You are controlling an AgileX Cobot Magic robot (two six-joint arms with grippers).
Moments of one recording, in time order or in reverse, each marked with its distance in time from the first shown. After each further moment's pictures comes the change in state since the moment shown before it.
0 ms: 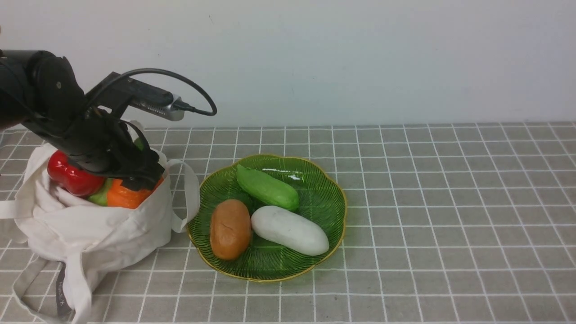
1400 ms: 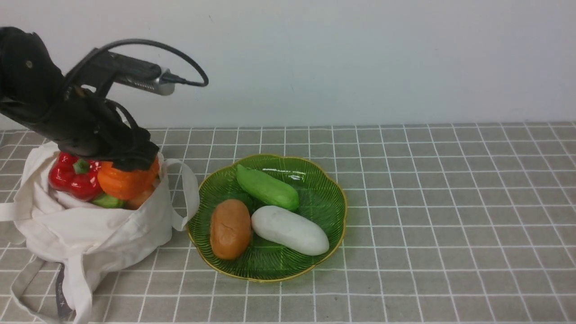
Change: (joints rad) right arm 0.000 0.000 0.000 0.000 0.000 0.000; left arm 0.000 -0.151 -0.009 -0.057 0.025 -0.025
